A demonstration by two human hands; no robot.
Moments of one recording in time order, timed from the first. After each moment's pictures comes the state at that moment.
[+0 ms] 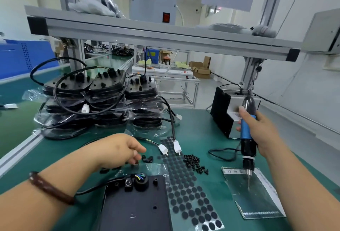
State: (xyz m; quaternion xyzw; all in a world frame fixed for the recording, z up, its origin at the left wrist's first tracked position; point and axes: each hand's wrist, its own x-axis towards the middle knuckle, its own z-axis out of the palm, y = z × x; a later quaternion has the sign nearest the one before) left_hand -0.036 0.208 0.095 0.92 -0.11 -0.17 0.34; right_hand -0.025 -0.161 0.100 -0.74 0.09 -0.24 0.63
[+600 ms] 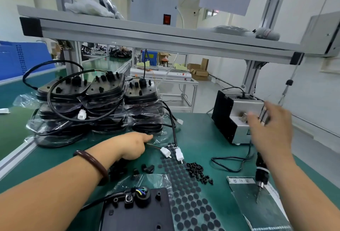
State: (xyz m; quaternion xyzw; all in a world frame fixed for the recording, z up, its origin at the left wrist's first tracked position) left_hand 0.030 0.181 0.091 0.96 -0.12 -0.16 0.20; right_hand -0.049 -0.123 0.121 -0.81 0.14 -0.45 0.34
